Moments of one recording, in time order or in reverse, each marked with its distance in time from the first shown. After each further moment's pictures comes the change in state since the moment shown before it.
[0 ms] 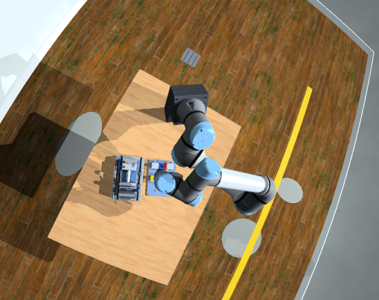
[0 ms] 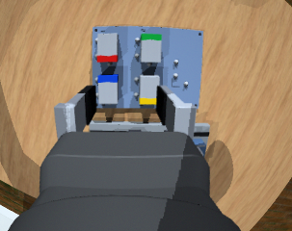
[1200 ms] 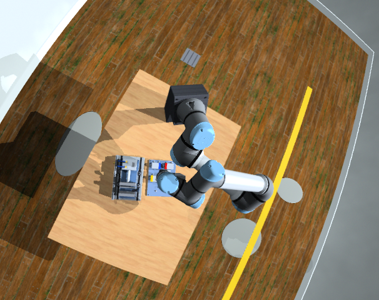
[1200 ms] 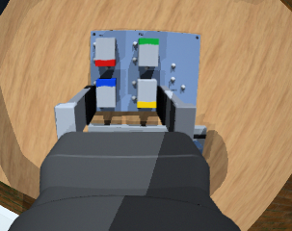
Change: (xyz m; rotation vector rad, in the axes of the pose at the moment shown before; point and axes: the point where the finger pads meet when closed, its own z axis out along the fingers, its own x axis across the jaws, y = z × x) arm 0.003 -0.010 -0.005 -0.004 0.006 0.000
